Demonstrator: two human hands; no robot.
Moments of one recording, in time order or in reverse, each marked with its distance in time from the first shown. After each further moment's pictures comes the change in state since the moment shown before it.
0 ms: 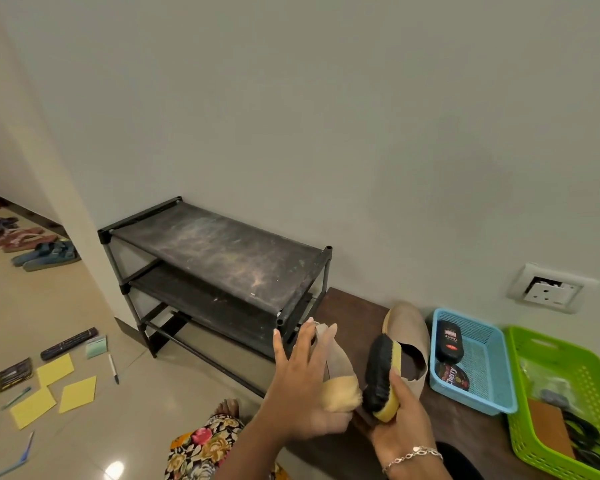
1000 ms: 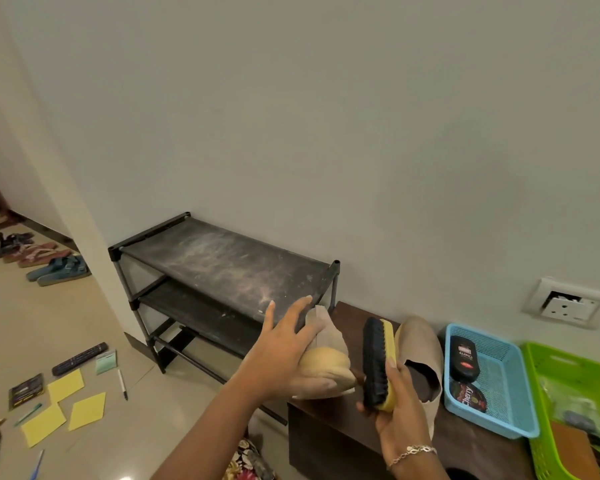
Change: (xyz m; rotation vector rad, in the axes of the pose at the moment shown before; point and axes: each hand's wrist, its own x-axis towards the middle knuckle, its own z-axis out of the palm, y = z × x) left_hand 0.040 -0.041 -0.058 0.197 0.006 0.123; right_hand 0.002 -0.010 0.028 -0.196 -0.191 -0.125
